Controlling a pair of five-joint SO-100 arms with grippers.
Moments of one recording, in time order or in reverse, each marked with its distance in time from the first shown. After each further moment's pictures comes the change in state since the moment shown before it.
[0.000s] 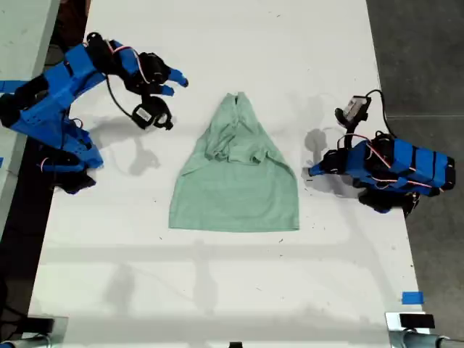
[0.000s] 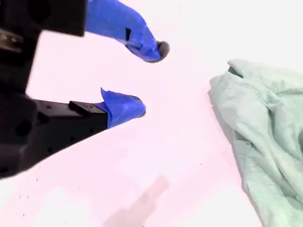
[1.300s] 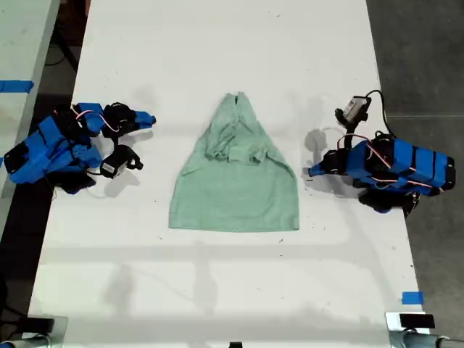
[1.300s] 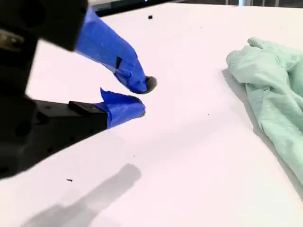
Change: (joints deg) arm 0 -0.9 77.3 74.4 -11.3 -2.7; arm 1 -0.5 0.2 0.0 0.1 0.5
